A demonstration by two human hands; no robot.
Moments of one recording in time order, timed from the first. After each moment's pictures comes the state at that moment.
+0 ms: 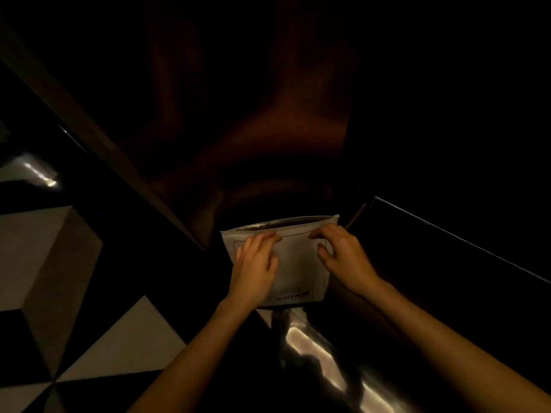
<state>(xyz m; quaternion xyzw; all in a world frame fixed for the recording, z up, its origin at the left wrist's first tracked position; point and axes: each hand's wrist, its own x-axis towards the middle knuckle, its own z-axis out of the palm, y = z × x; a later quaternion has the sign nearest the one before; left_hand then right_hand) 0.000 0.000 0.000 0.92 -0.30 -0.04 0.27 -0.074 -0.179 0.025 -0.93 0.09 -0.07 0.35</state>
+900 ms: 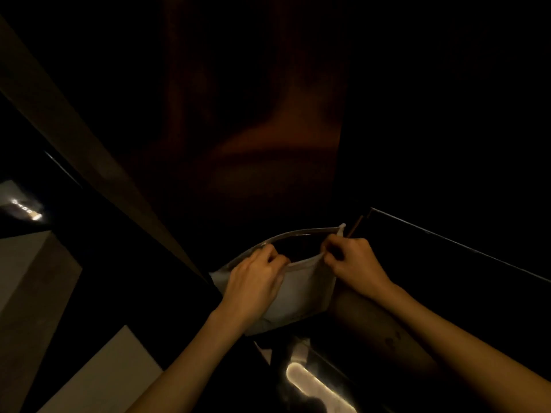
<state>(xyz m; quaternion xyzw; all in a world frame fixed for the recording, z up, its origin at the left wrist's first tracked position) 0.004 0.004 -0.019 0.87 -0.46 0.08 0.14 -0.075 -0.187 -0.011 -0.94 0.14 -0.09 0.30</state>
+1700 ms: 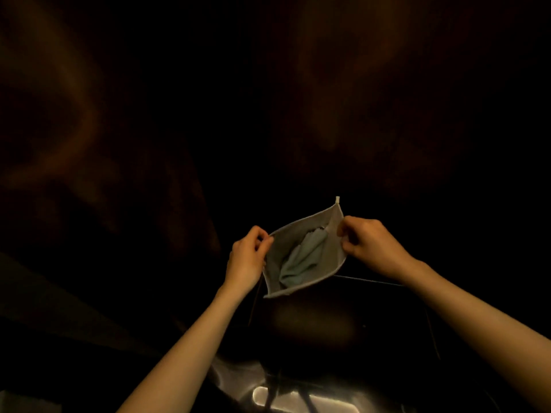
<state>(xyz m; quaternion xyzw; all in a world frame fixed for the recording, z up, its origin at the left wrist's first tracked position) -0.102 -0.127 0.522 0.77 -0.40 -0.17 0.47 -0.304 -0.270 0.587 -0.93 0.28 -0.12 0.18</state>
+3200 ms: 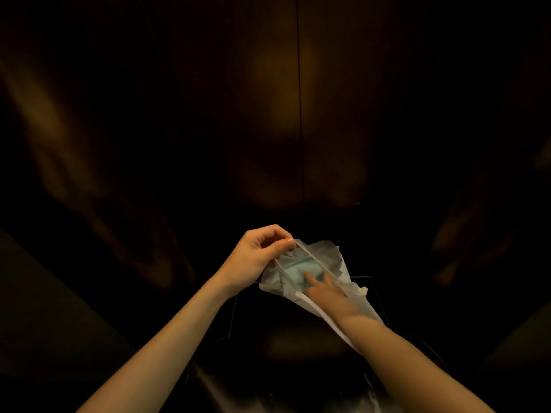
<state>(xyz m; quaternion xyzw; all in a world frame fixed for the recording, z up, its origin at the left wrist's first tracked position) -0.370 -0.015 0.723 0.54 -0.60 -0.33 0.49 -0.500 -0.116 0.580 -0.86 0.45 0.16 0.19</state>
